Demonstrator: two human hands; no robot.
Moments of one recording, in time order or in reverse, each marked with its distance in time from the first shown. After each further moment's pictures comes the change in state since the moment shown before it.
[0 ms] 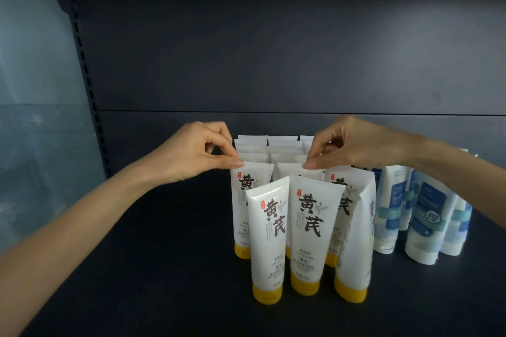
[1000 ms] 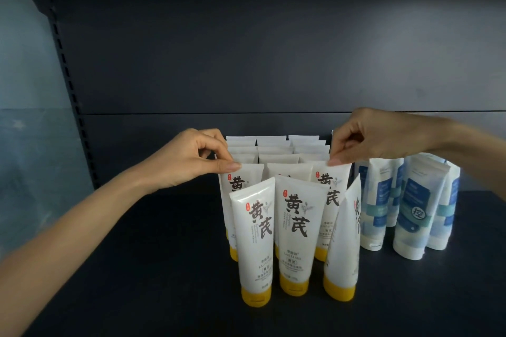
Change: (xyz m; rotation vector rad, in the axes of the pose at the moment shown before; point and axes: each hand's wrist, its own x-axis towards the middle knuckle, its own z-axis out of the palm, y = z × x) left_hand 0.007 -0.002 0.012 -0.130 -0.056 -0.027; right_hand -0.026 0.012 -0.034 -0.094 -0.093 0.074
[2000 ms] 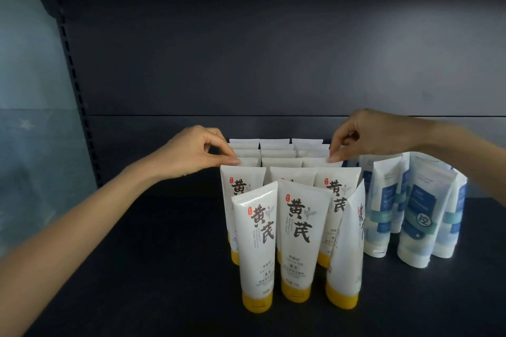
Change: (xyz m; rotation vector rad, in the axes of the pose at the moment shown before) left_hand 0.020 -0.014 -0.006 0.207 0.040 -0.050; right_hand 0.023 0.026 -0.006 -0.176 0.091 0.061
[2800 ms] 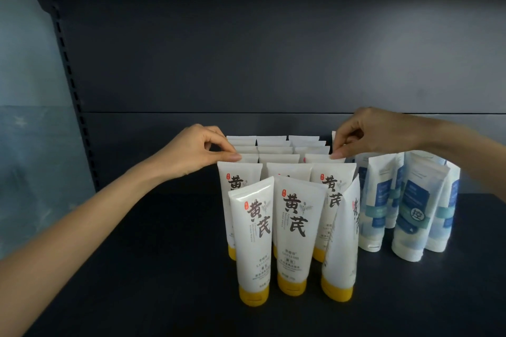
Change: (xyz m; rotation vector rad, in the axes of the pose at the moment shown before) left_hand 0.000 0.001 0.011 -0.085 0.042 0.003; right_hand -0.011 0.004 -0.001 0.044 0.014 0.008
